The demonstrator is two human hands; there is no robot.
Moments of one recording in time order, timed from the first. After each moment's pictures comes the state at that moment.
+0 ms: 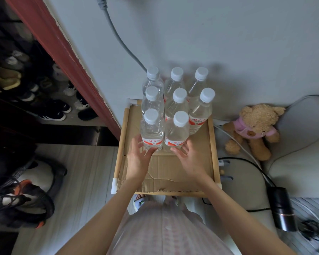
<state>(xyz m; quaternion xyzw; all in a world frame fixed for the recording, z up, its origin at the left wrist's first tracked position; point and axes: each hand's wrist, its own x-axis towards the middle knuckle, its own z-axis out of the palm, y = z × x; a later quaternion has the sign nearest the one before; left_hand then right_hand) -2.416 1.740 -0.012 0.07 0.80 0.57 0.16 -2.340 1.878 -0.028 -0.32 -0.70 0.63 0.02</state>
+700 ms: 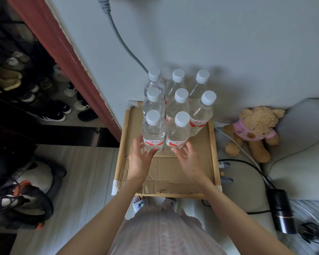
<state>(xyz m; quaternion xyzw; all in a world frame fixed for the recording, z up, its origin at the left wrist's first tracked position) -2.418 1.742 -0.012 0.06 0.79 0.58 0.17 -2.342 1.875 -0.027 -0.32 -0.72 0.62 0.03</state>
